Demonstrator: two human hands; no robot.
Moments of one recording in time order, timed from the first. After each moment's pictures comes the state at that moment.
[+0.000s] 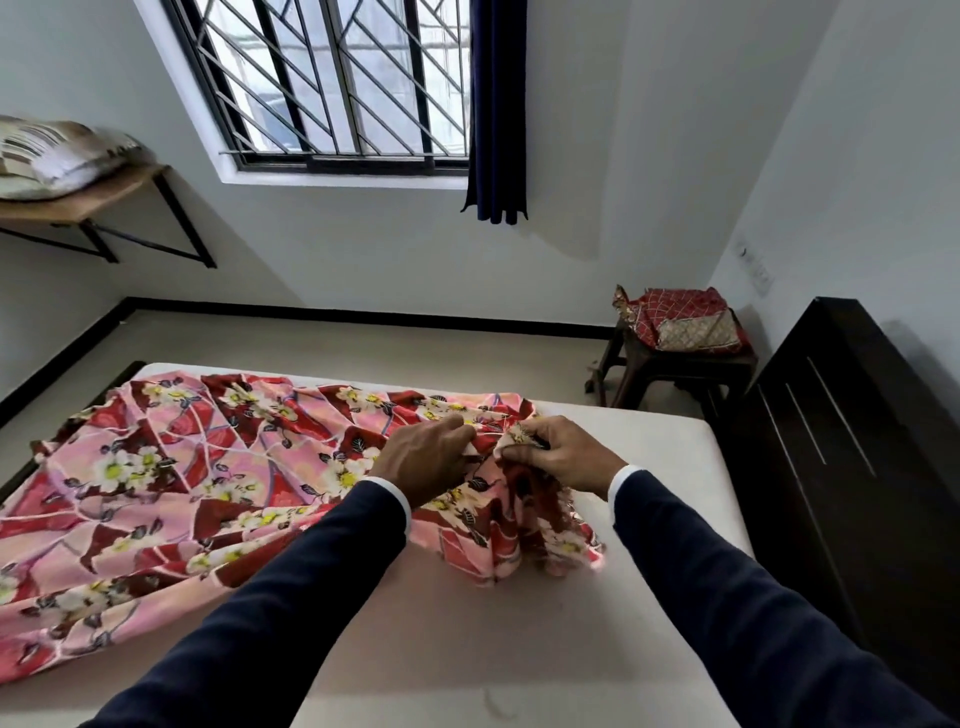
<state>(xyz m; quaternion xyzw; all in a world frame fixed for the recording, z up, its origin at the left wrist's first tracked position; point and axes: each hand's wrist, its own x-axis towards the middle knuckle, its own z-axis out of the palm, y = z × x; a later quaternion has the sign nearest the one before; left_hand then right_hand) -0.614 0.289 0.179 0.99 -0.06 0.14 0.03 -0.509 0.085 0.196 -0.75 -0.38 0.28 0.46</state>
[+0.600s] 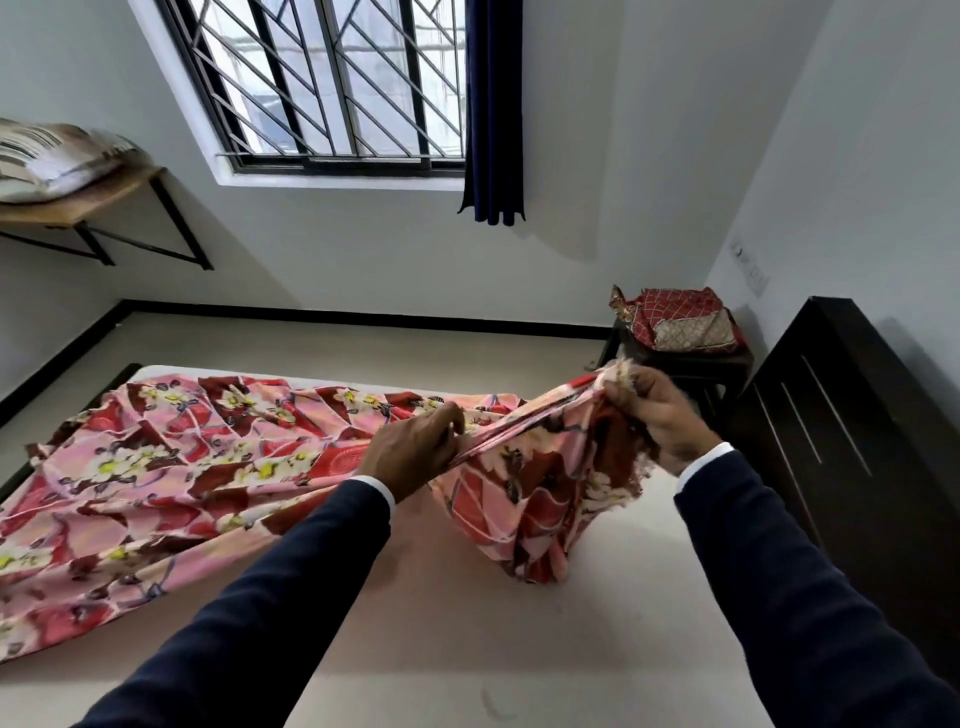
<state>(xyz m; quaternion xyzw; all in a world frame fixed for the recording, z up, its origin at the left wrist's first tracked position) -0.613 0.306 0.172 0.97 -0.05 0.20 0.12 -0.485 0.021 0.238 -0.54 -0.24 0.26 0.77</state>
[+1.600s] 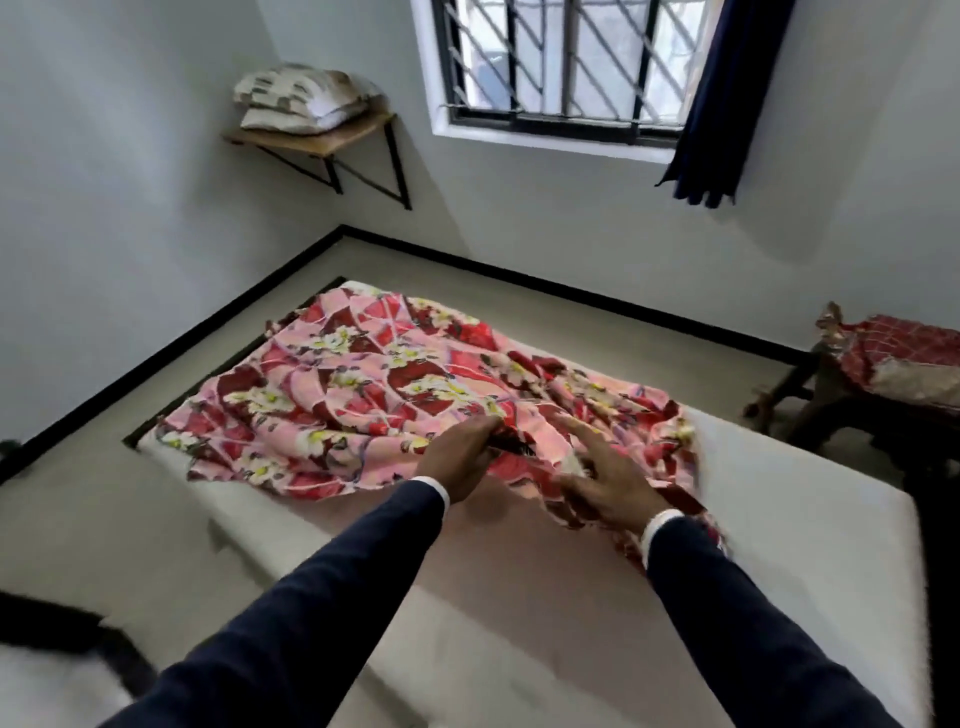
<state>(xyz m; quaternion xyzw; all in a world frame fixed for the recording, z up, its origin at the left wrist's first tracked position) -0.735 0.325 0.159 0.94 0.25 0.06 0.23 -0.571 0.150 0.132 -0.73 -0.48 0.30 0.38</state>
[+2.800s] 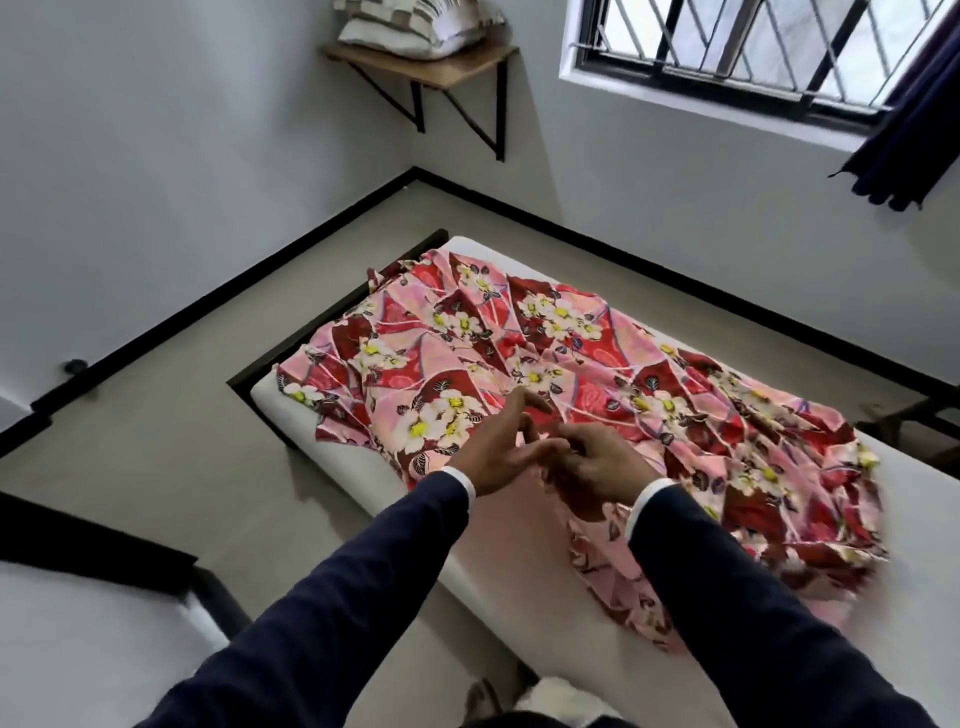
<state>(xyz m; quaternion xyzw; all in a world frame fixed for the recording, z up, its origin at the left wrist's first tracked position) -0.990 0.579 0.141 0.83 0.22 0.13 0.49 -0.842 0.464 0.152 -0.70 -0.51 0.38 0.30</state>
